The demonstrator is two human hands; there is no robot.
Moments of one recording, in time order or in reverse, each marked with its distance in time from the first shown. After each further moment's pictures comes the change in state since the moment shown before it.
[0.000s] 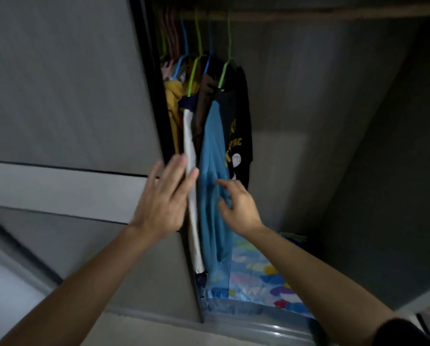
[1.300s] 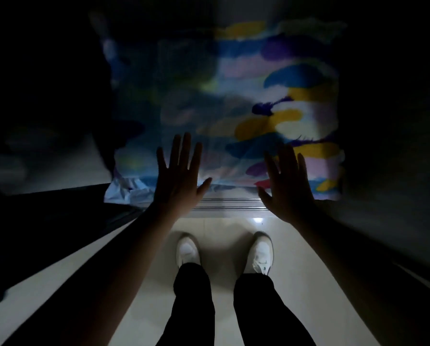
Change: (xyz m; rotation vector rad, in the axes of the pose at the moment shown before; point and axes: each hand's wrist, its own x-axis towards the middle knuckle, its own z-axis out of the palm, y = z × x) left_hand -0.331 0.293 0.664 -0.221 -1.021 -0.200; right_hand -0.251 0.690 0.214 -0.643 -0.488 0.368
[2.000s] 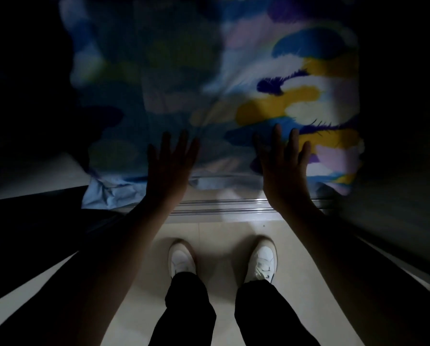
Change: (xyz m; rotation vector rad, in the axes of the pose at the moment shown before) left_hand 0.025 -0.009 0.066 0.157 -0.071 -0.028; right_hand 0.035 -0.002 0.052 -0.162 0.026 0.127
